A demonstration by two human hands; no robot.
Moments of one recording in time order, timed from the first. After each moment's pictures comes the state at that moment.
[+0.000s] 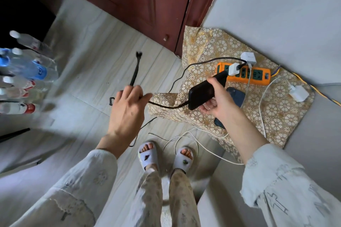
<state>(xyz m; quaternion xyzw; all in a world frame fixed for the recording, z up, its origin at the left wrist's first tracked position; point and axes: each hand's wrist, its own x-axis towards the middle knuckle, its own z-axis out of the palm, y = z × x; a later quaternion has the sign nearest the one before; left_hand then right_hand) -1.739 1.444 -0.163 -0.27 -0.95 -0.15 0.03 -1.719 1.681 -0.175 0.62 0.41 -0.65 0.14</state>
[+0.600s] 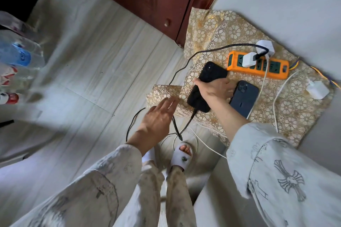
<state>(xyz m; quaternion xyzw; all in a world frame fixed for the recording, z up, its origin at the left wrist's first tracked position) -1.703 1.484 -0.269 -0.32 -0.88 -0.15 -0.32 -1.743 1.662 -0.263 0.58 0.75 -0.25 0.19</state>
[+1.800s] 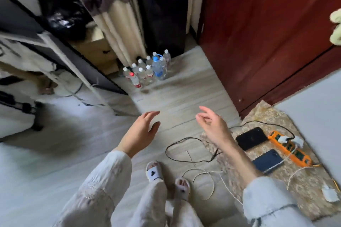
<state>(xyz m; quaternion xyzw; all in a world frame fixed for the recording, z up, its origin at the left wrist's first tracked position) -1.511 1.259 0.063 0.13 -0.94 -0.32 -0.06 -1.598 1.459 0.087 -0.04 0.84 -0.47 0.29</state>
